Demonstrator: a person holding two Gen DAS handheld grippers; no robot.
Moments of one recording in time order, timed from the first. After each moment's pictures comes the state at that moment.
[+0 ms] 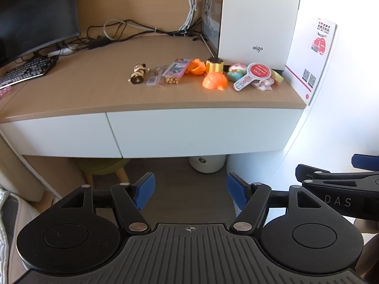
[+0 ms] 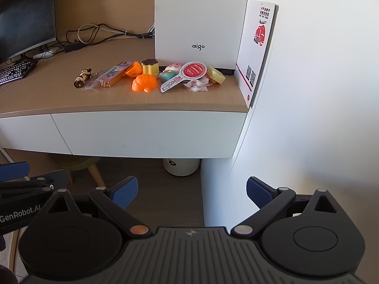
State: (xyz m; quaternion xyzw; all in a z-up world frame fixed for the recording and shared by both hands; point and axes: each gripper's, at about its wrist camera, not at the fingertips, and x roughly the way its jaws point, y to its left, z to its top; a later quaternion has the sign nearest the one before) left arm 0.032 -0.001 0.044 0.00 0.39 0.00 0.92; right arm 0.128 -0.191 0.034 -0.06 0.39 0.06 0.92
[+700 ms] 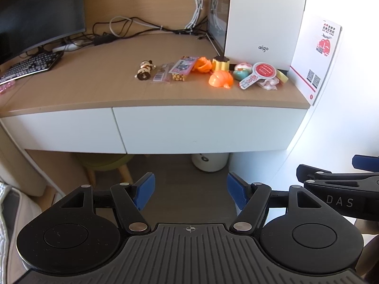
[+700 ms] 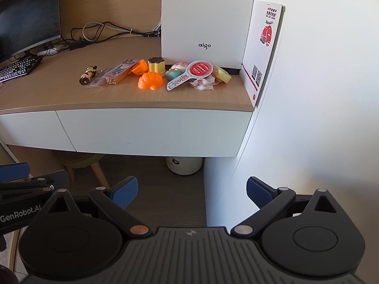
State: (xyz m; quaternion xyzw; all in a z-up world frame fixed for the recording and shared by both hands) left arm 0.025 0.006 0.043 -0.01 0.39 0.01 0.92; right arm 0.123 -0.184 0.033 -0.06 0.39 0.07 0.92
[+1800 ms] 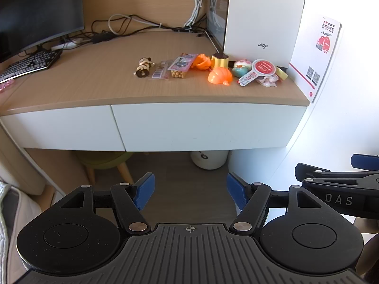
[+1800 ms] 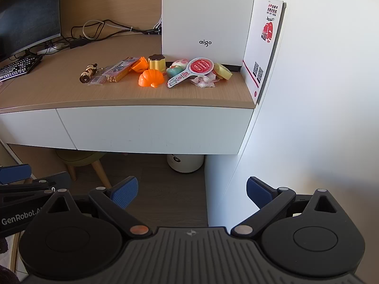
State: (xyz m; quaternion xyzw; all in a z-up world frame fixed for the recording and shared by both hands) left arm 0.023 0.005 0.041 -0.01 0.40 0.01 0.92; right arm 0.124 -0.184 0.030 -0.06 0.39 0.07 0.92
